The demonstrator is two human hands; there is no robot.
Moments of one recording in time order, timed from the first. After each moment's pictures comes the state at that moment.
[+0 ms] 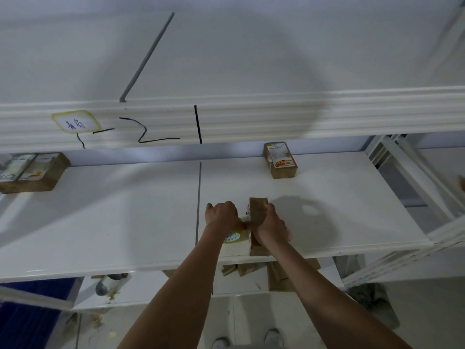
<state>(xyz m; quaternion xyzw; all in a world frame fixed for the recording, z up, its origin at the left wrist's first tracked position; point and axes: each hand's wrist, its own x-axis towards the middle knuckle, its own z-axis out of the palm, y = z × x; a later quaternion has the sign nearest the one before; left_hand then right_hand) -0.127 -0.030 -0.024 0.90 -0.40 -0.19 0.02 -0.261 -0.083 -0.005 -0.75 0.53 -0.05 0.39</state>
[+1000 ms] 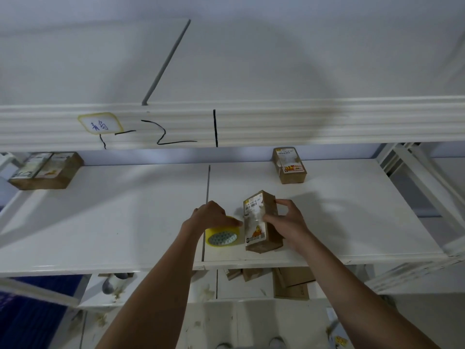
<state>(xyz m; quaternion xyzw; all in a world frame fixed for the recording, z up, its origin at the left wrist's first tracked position) -0.069 0.004 -0.018 0.88 -0.35 -0.31 0.08 -0.268 -0.117 0.010 -0.62 0.48 -0.10 0.61</state>
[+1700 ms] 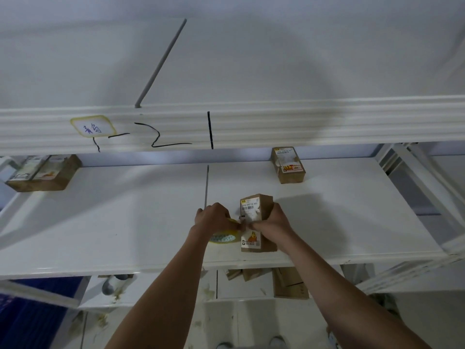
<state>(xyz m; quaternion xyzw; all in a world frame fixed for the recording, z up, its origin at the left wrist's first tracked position) -0.089 -0.001 -0.023 0.89 -0.39 -0.21 0.08 -0.247 -0.103 0.002 -0.70 0.48 -0.03 0.53</state>
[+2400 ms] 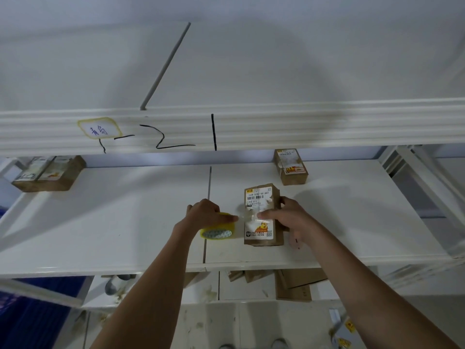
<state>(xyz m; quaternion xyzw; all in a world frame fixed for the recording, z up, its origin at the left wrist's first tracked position) -0.061 0.015 -0.006 0.89 -0.35 -0.27 0.08 -0.259 -0.141 0.021 -0.62 0.42 -0.03 0.66</state>
